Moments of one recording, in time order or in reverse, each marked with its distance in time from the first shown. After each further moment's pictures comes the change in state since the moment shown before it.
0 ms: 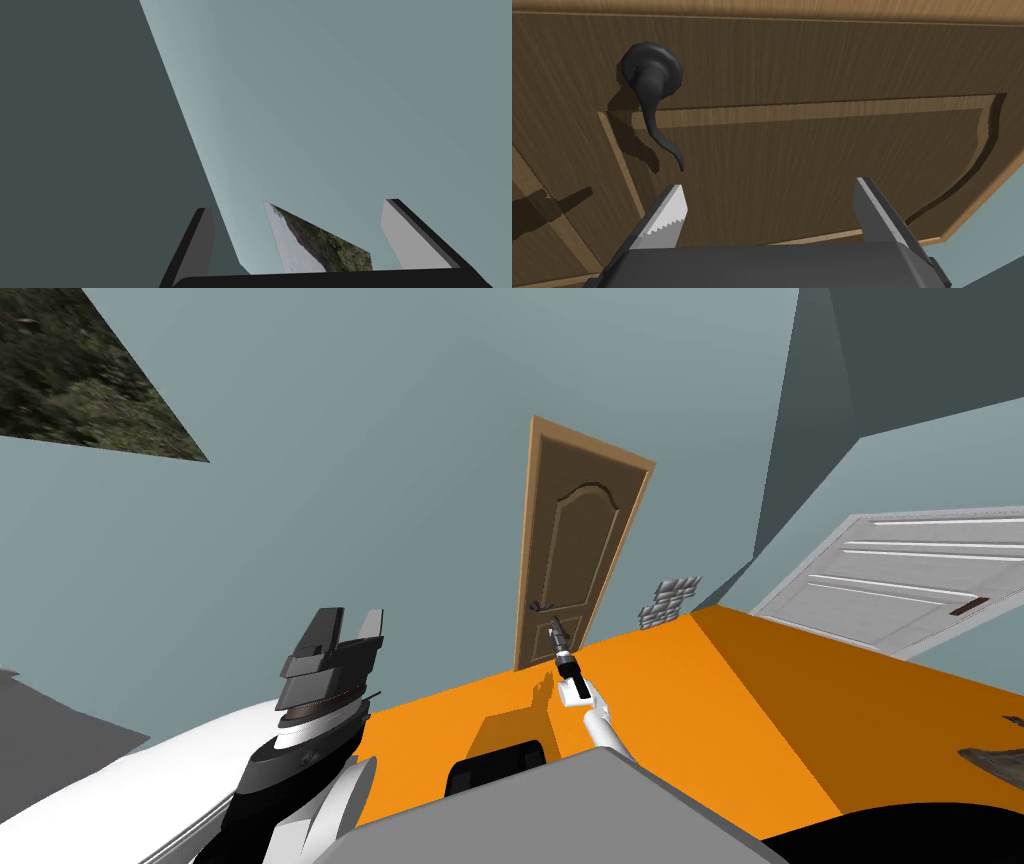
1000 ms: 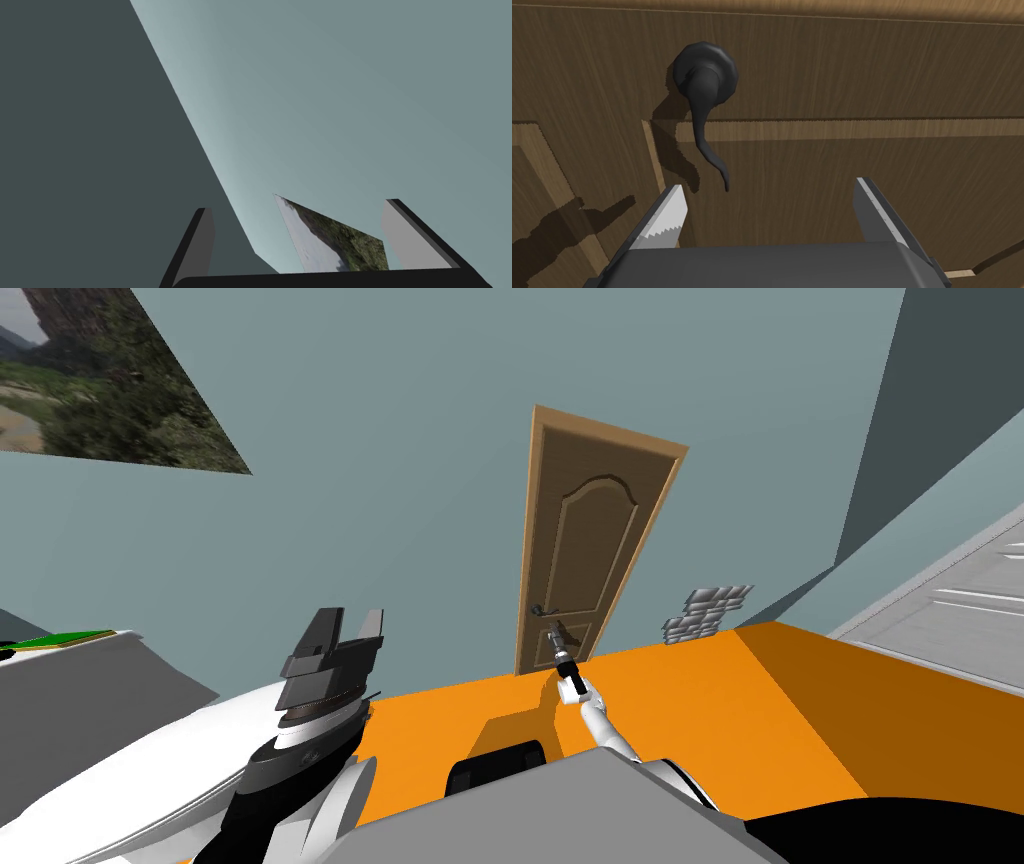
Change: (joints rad) arm -0.124 -0.032 -0.016 0.268 0.016 -0.034 -0.023
